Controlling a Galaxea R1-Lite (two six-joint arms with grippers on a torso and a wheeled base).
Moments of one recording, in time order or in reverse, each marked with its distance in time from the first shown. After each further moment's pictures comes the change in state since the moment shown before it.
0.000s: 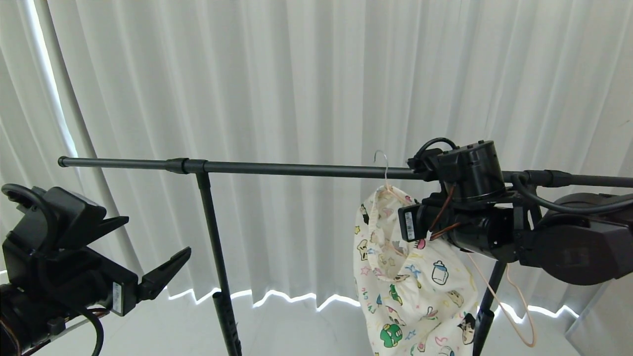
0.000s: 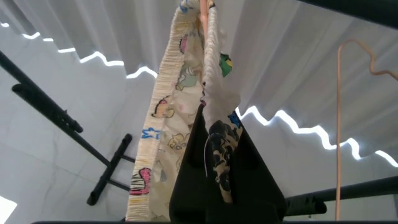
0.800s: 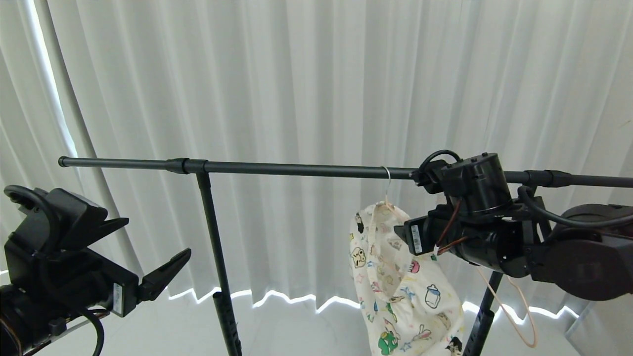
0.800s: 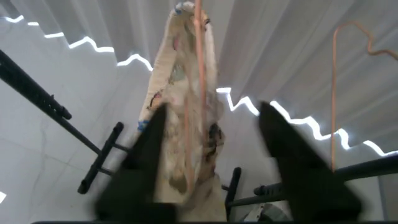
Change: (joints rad) left arm 0.001 0.003 0.004 0.000 0.001 0.000; right arm 0.009 -0.037 0.073 0.014 -0.022 -0.010
